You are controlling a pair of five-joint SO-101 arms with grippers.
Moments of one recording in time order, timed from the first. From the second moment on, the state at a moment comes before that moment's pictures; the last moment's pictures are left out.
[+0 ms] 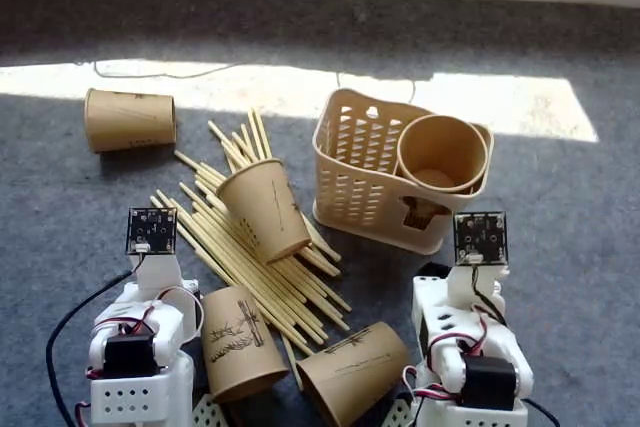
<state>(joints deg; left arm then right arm) -9.0 -103.6 96.0 75.8 2.9 0.4 -104.9 84.6 75.6 7.9</state>
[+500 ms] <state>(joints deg) -11.6 -104.0 85.1 76.1 2.9 8.3 -104.9 95.7 71.2 8.0</state>
